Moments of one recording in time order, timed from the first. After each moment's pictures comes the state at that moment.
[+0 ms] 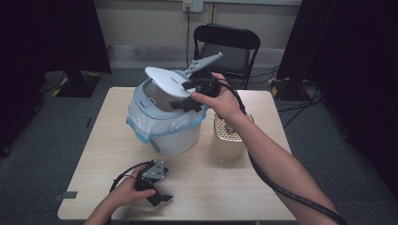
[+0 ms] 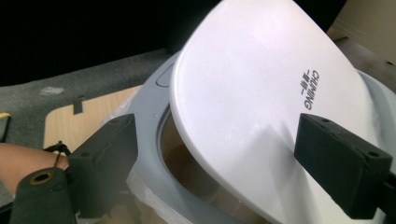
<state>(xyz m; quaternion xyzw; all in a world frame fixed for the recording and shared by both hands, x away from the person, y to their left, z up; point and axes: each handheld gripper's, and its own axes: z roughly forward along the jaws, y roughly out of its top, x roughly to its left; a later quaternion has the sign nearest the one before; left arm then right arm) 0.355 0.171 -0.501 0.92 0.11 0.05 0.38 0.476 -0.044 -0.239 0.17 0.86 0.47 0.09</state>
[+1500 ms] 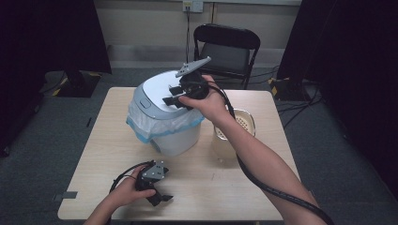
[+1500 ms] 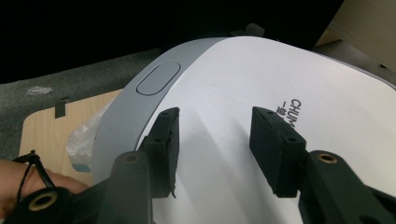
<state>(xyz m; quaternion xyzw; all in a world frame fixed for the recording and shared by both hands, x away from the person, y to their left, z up) 0.355 0.171 -0.501 0.92 0.11 0.05 0.38 0.489 -0.022 -0.258 0.17 0.86 0.46 0.10</state>
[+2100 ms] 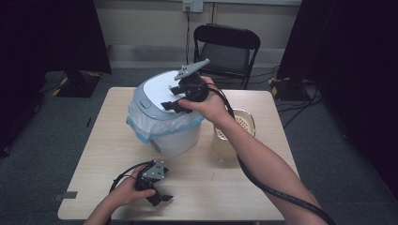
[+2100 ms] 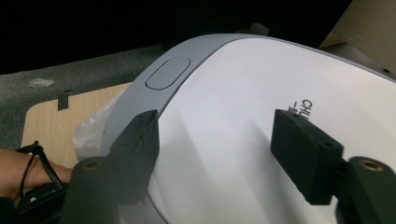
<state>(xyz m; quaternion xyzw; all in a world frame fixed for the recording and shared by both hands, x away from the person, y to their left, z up) 0.355 0.171 -0.501 0.92 0.11 0.05 0.38 0.484 -0.020 -0.260 0.15 0.87 0.46 0.11</state>
